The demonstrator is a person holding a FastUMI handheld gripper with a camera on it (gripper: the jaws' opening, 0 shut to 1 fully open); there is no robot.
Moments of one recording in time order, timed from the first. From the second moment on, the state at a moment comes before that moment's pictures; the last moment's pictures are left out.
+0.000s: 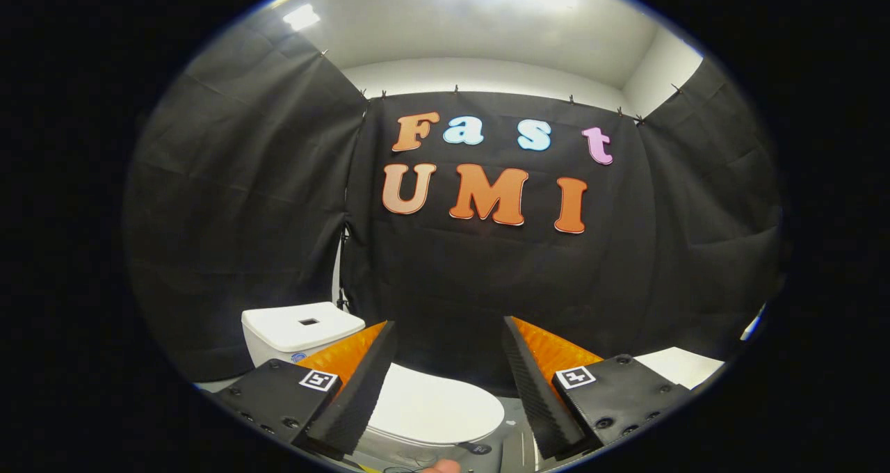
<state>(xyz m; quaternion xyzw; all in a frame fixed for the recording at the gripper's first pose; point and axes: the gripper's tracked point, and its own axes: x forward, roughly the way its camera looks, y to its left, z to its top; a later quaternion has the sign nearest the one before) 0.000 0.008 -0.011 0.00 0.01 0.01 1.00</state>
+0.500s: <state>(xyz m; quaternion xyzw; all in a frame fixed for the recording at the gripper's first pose) 0.026 -0.036 -0.110 0.12 0.07 -0.07 0.99</state>
